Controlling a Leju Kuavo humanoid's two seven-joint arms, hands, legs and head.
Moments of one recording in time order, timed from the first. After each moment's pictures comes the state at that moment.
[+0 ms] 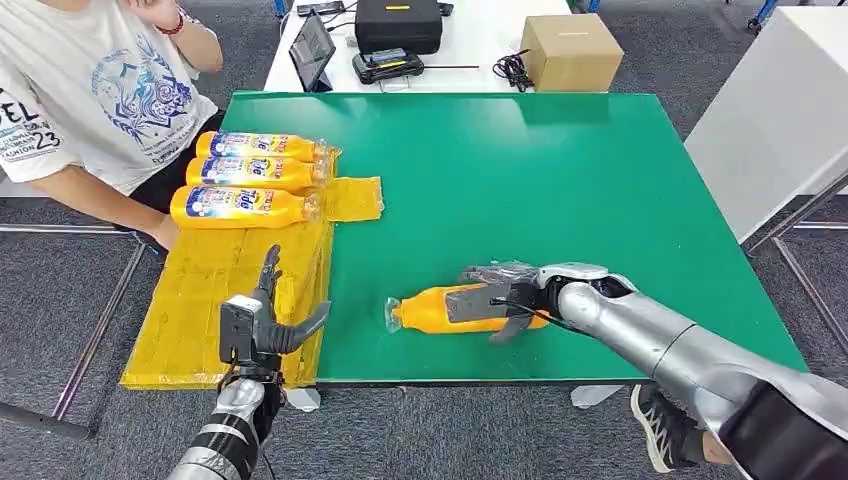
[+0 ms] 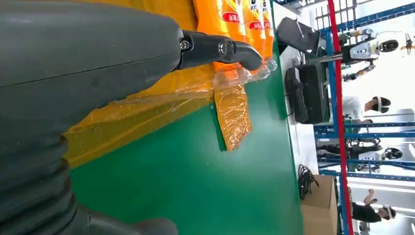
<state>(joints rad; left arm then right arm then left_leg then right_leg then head) -0.34 -0.23 0.01 -0.75 -0.14 0.23 -0.65 -0.87 -0.40 1.30 -1.04 0.04 0.41 -0.02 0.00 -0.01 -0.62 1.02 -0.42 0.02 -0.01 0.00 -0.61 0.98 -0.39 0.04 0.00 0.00</state>
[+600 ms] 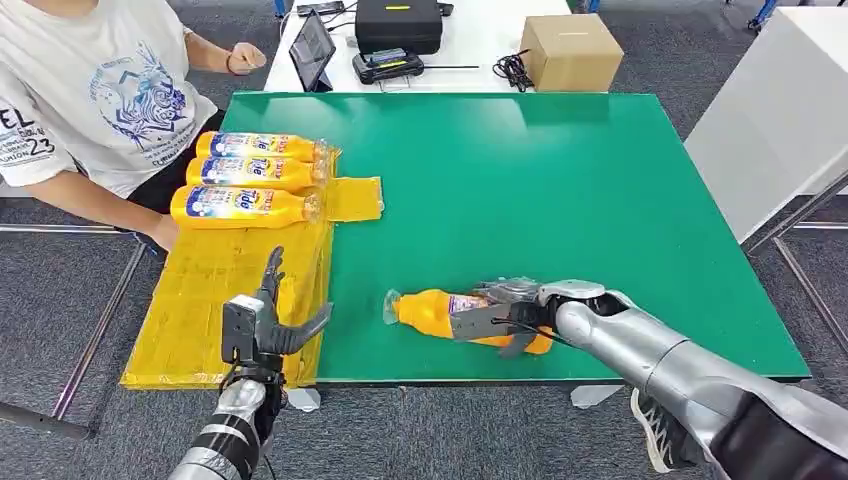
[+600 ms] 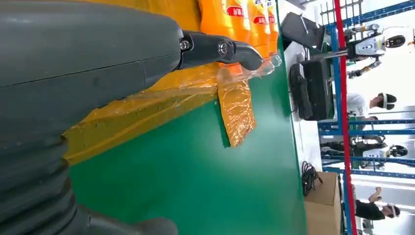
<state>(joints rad) -0.34 -0.23 0.00 -0.74 -0.14 0.23 -0.64 -0.81 -0.37 1.29 -0.96 0.16 0.39 -0.01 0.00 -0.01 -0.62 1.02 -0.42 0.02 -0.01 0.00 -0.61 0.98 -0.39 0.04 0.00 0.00</state>
